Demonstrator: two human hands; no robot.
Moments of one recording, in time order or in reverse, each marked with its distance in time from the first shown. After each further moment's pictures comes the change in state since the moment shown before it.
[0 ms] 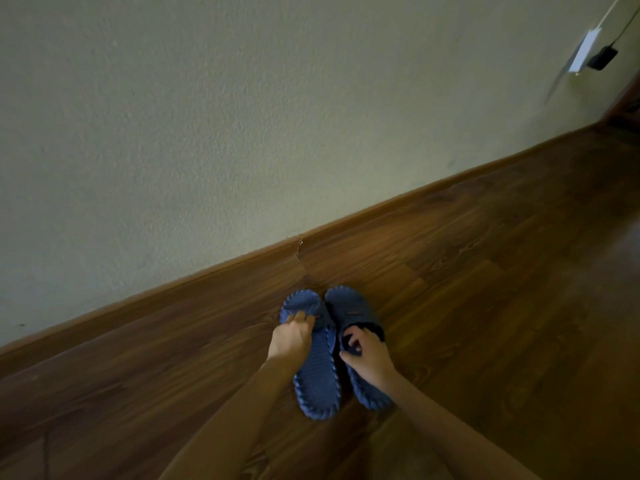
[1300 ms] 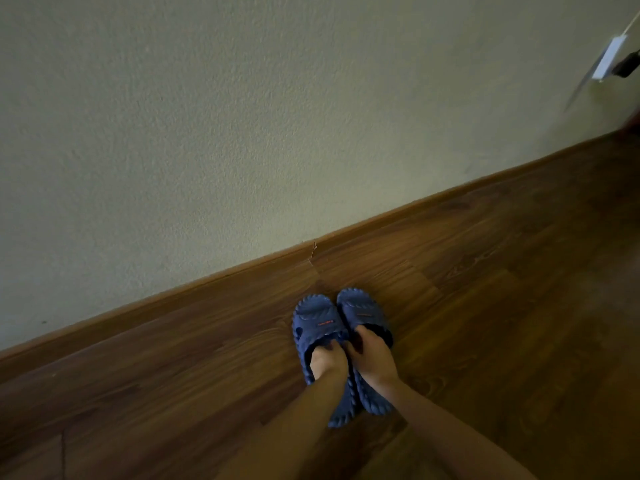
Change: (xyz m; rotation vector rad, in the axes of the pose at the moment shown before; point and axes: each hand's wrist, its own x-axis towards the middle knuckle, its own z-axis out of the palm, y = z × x) left_hand 0.000 0.052 0.027 -1.205 0.012 -0.889; right_hand 0.019 -0.022 0.022 0.060 0.205 -0.051
